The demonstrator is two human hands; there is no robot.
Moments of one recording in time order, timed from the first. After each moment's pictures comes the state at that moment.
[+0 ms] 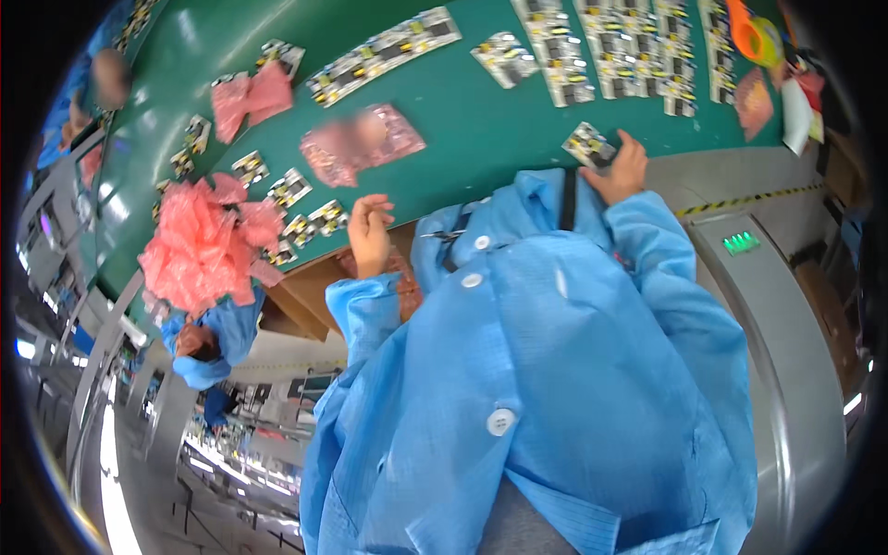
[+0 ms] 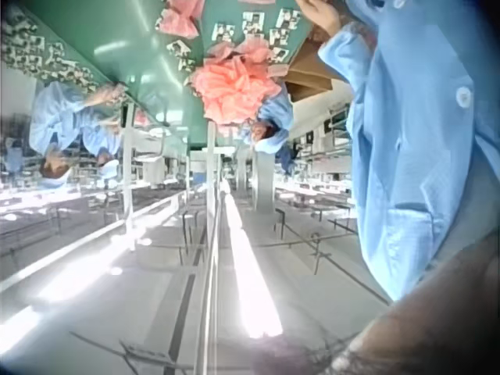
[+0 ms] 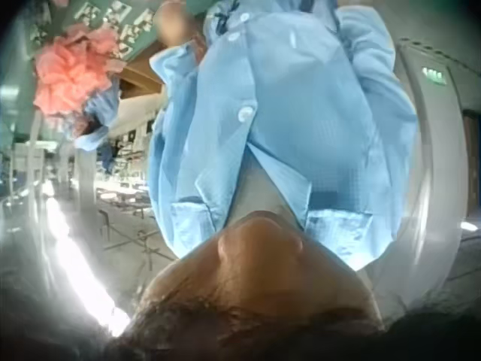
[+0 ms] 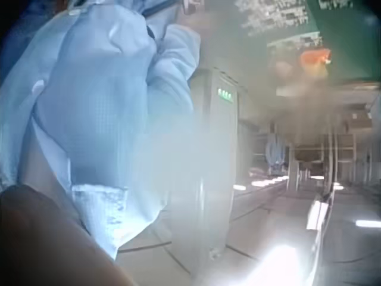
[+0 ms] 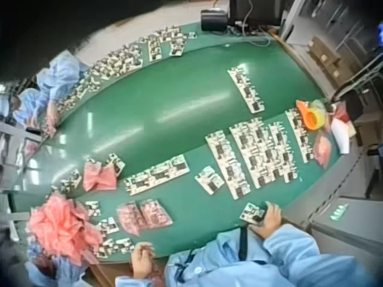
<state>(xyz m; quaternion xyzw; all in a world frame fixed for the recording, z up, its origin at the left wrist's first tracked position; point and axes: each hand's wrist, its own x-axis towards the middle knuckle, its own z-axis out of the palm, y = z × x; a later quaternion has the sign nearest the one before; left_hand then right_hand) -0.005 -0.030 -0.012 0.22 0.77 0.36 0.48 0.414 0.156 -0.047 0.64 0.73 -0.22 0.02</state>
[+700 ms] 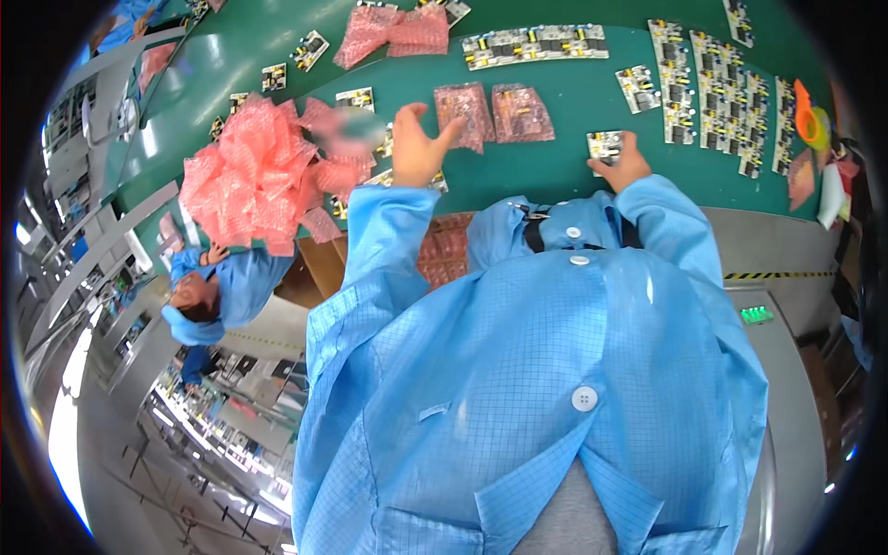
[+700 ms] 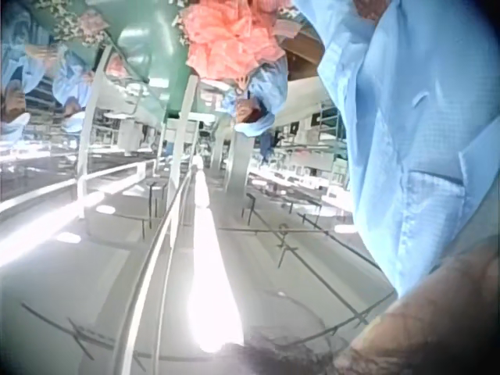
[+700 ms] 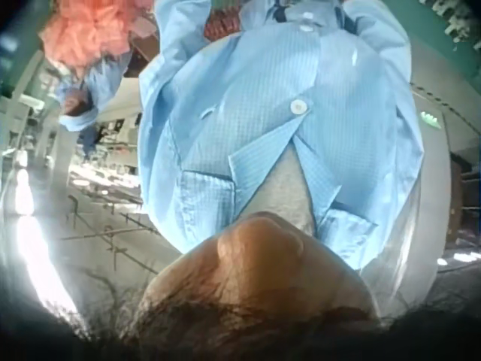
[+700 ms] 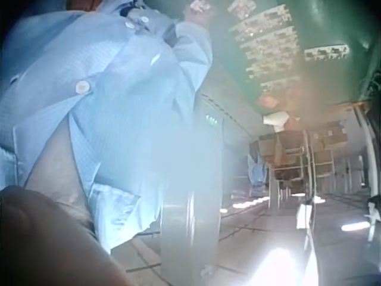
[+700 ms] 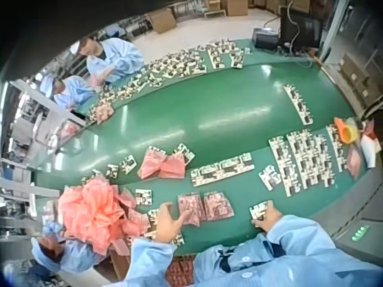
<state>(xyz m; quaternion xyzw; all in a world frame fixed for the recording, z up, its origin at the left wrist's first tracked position) -0.125 0.034 0.006 0.43 0.83 0.25 0.23 0.230 0.147 -0.057 0.59 0.70 -0.40 0.05</state>
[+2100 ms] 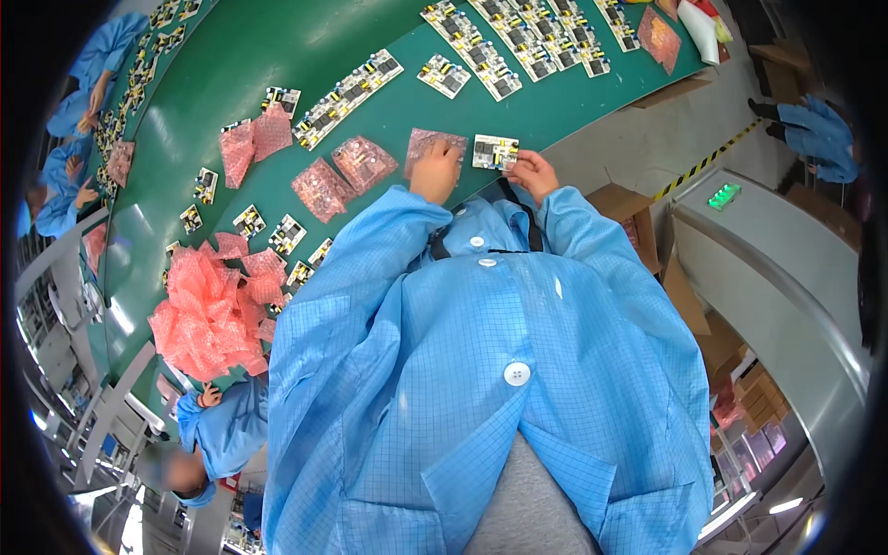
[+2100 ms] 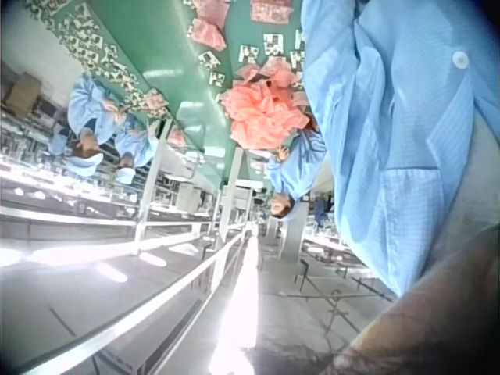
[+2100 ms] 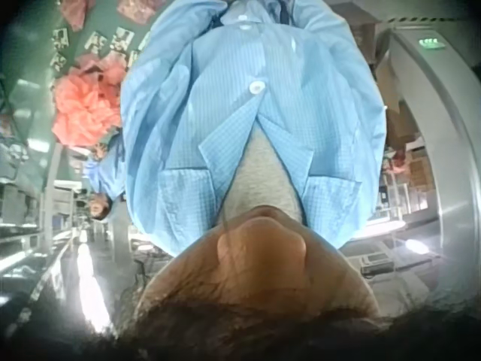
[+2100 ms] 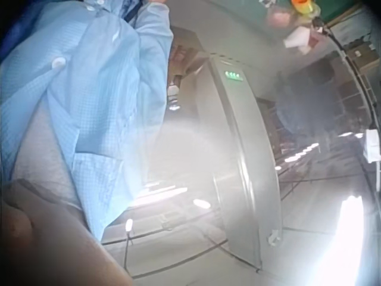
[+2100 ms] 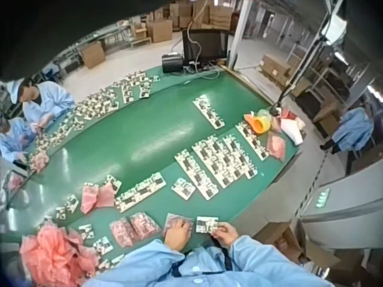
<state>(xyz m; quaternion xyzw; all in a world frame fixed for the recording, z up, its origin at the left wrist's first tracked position) 0.111 0.089 -0.066 0.79 0.54 0.18 0.24 0.354 0.060 -0.081 0.61 0.20 -0.68 -0.35</state>
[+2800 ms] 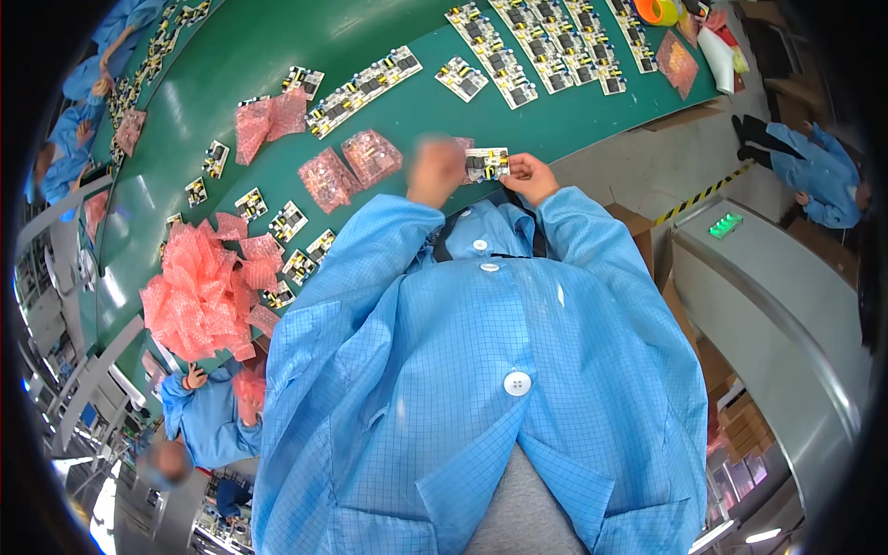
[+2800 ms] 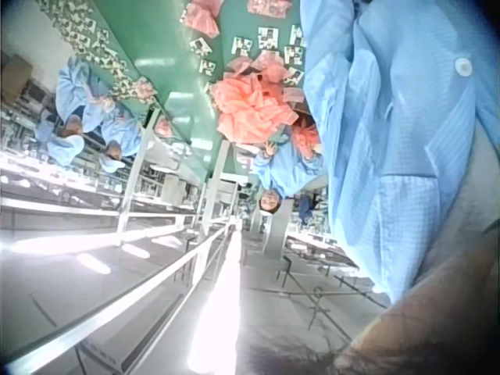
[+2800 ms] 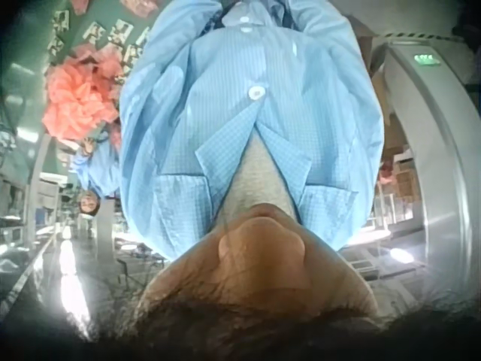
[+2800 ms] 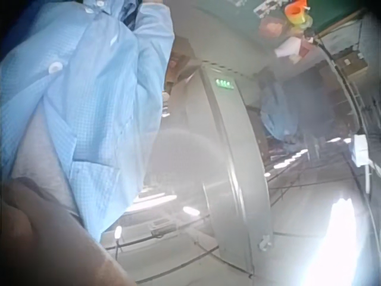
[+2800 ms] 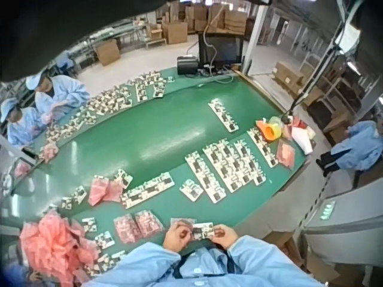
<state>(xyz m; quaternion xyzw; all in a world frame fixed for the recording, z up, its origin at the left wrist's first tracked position) 0.101 0.077 -0.067 0.61 0.57 0.37 0.41 0.345 0.078 -0.079 0.55 0.45 -0.66 -0.25</state>
